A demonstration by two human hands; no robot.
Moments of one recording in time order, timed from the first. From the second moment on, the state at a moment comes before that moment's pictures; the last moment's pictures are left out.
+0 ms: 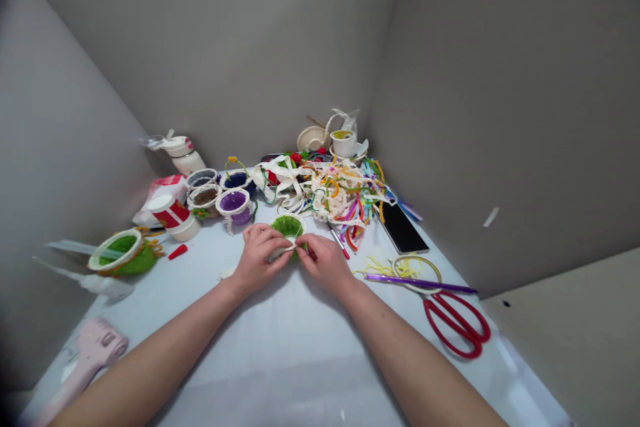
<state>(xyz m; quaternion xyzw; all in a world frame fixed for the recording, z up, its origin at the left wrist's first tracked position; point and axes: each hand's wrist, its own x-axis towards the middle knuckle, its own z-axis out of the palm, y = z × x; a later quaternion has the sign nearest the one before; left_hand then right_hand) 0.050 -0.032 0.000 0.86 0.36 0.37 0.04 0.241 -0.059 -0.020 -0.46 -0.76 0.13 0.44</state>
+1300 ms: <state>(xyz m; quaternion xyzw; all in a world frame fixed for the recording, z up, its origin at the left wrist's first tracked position) 0.049 -0.038 -0.003 0.83 0.37 0.41 0.04 0.258 -0.023 0.056 -0.40 -0.89 0.09 0.20</state>
